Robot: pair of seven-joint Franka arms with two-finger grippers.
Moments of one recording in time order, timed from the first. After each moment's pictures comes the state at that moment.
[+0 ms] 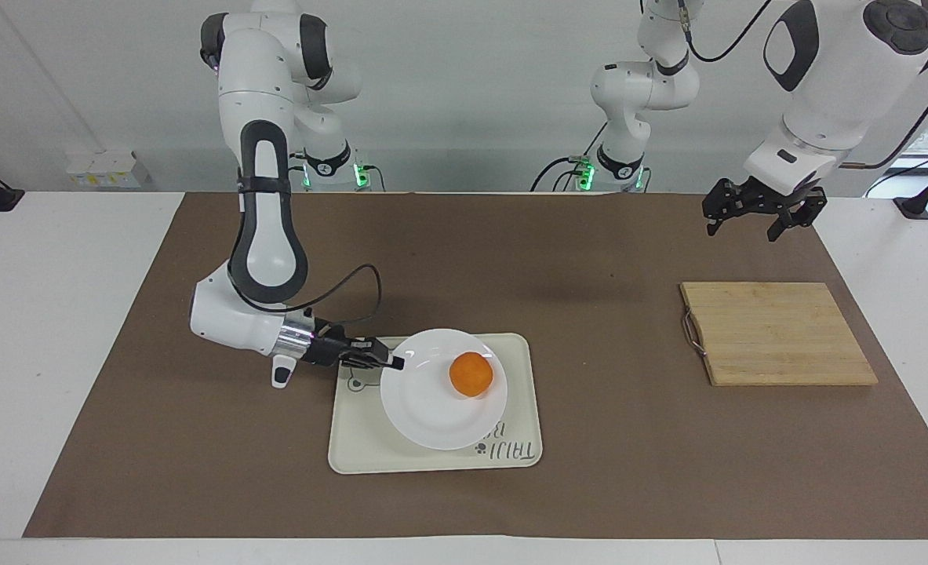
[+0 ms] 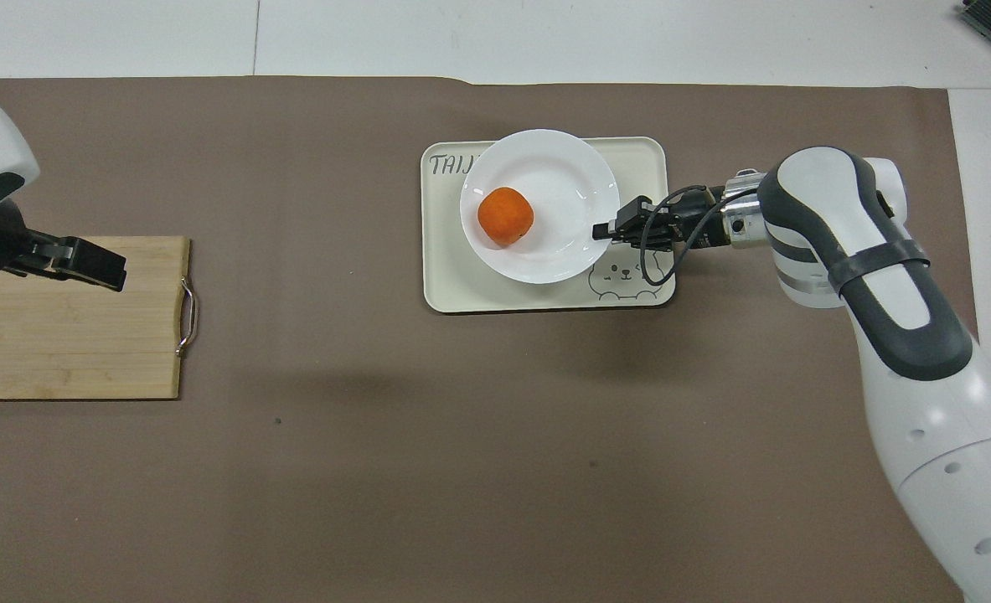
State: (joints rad) left arm -0.08 0.05 -0.02 -1.56 0.03 1.56 0.11; right arm 0.15 0.58 -0.11 -1.65 1.18 1.95 -0.39
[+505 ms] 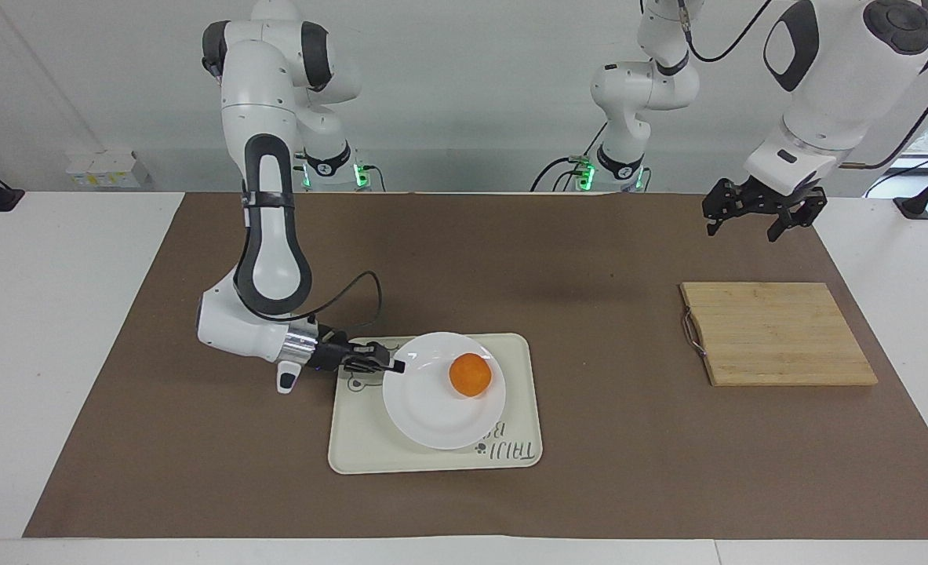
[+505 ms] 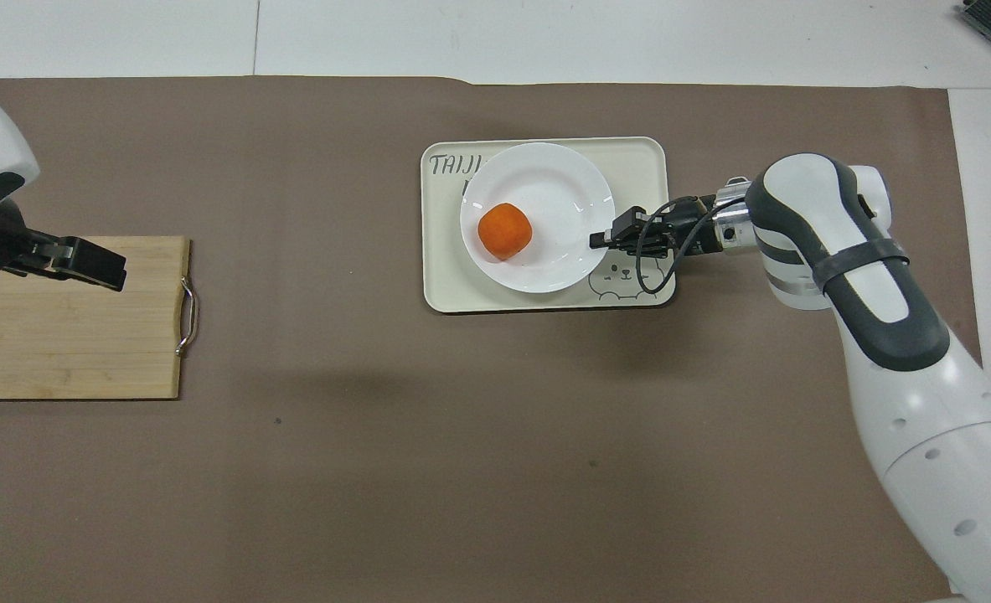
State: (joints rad) left arm -0.08 0.05 -0.02 -1.56 0.03 1.56 0.11; right arm 0.15 0.61 -0.10 -1.65 1.18 1.95 -0.42
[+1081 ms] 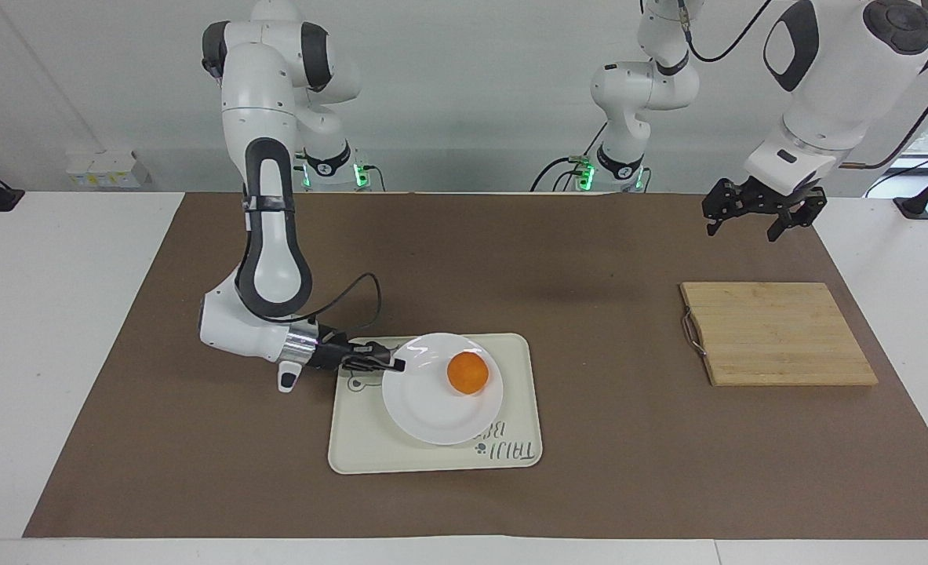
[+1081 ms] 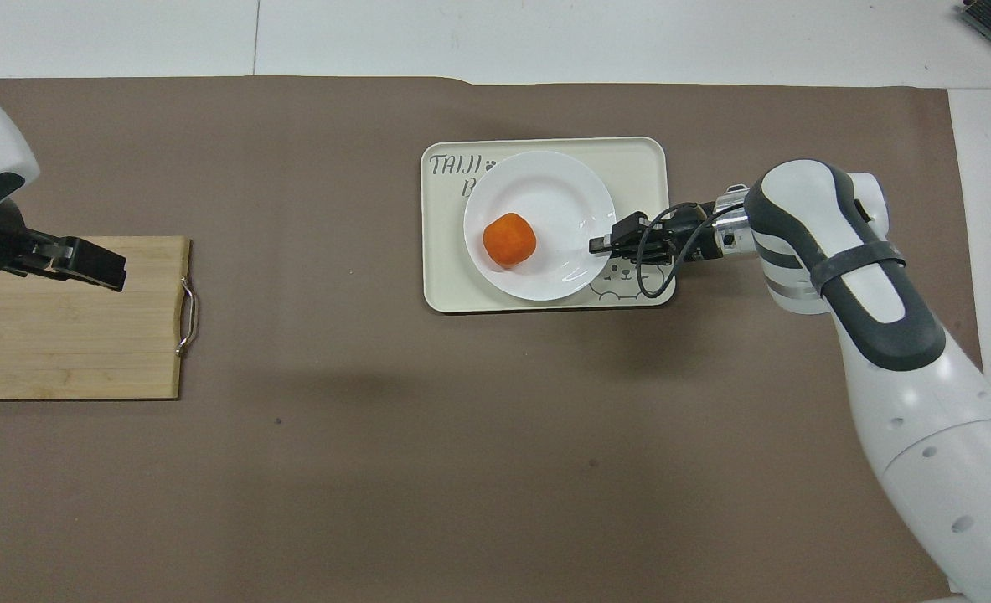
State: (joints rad) left arm -0.08 0.05 -0.02 -1.56 0.03 1.56 0.11; right arm 0.15 0.62 -0.11 -1.67 1.17 1.95 -0.42
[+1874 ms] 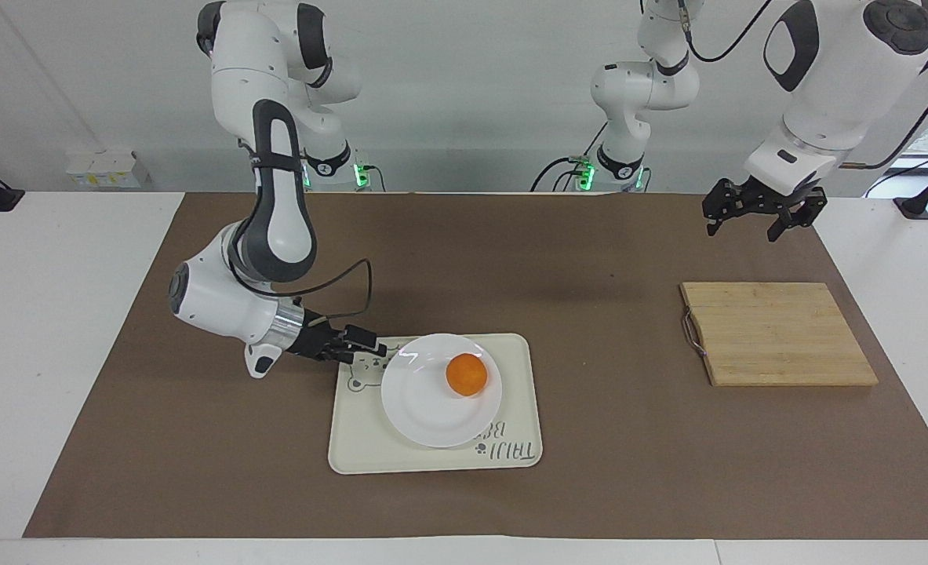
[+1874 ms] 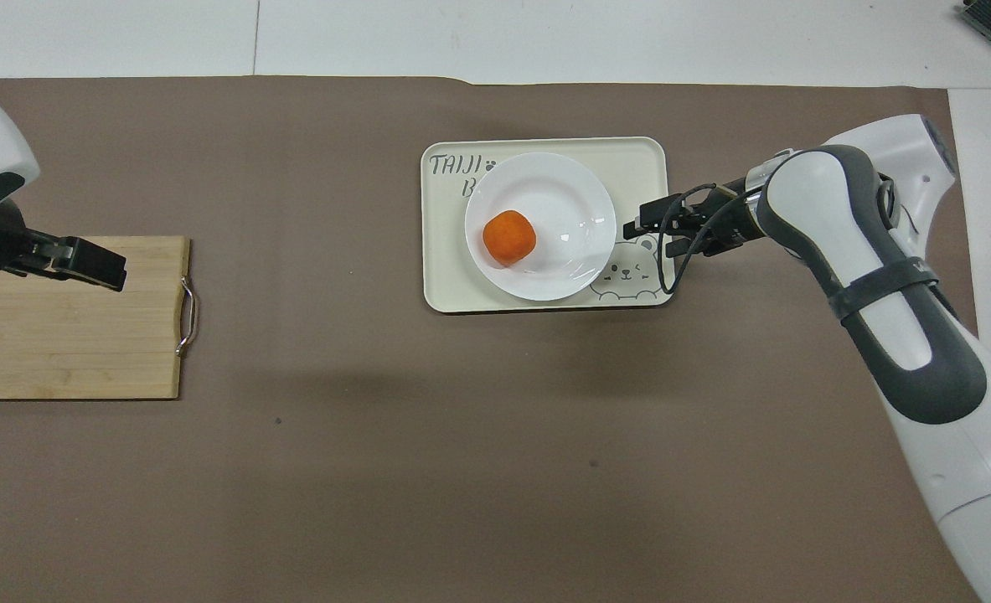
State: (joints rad) left arm -0.08 0.05 -0.02 -1.56 0.03 1.56 0.11; right arm 0.15 0.49 -0.11 -1.62 0.73 1.95 -0.18
